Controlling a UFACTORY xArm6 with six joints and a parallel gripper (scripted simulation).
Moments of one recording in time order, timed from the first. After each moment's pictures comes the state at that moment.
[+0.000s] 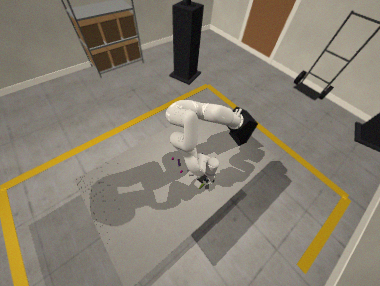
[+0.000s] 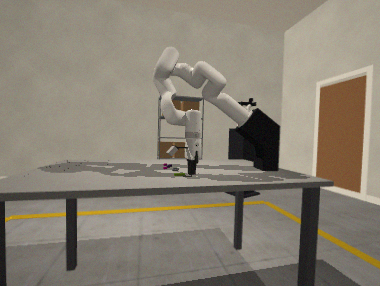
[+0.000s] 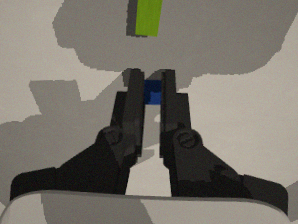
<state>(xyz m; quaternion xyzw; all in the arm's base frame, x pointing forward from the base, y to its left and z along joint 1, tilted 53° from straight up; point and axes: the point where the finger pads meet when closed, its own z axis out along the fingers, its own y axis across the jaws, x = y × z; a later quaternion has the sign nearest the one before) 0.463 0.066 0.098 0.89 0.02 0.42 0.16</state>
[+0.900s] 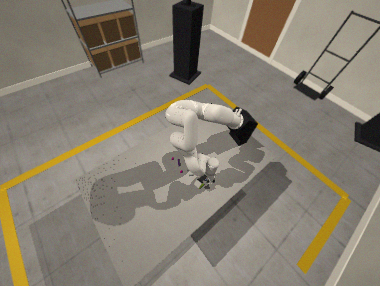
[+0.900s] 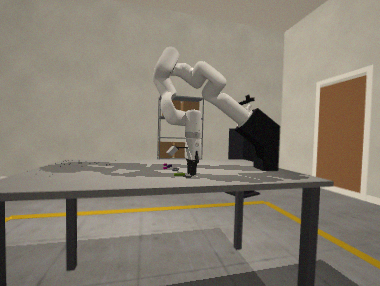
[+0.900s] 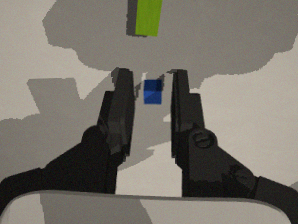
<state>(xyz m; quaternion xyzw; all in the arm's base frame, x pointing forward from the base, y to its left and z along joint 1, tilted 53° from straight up) 0.463 0.066 0.098 0.89 0.02 0.42 0.16</state>
